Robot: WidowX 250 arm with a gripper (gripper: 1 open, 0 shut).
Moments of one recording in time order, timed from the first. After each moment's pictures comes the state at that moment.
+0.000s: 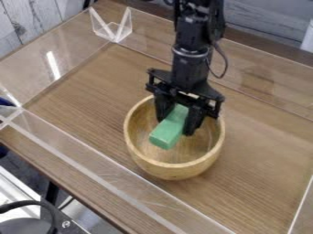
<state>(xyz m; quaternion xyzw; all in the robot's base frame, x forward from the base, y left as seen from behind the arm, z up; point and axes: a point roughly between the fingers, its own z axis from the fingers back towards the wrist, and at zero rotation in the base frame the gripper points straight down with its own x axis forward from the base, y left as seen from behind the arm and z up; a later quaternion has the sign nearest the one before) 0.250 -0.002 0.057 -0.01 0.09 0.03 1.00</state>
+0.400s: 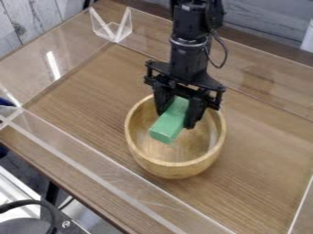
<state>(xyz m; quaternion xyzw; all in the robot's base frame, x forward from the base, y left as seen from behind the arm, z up) 0.247 -0.004 0.069 -0.01 0.08 0.04 1.00</state>
